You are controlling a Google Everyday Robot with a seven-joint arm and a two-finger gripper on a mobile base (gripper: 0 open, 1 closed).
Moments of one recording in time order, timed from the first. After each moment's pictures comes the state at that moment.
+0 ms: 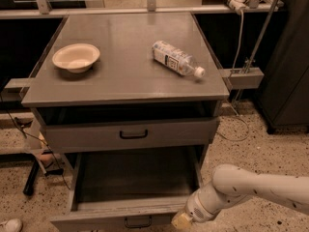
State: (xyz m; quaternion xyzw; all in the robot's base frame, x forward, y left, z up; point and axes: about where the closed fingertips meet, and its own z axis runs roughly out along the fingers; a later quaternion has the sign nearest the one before) arm 0.363 -0.084 0.445 -0.43 0.85 0.31 0.07
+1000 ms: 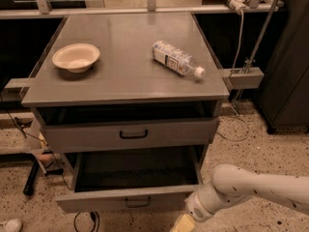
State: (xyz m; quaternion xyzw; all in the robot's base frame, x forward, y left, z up) arm 0.363 -0.084 0.445 -0.43 0.85 0.31 0.07
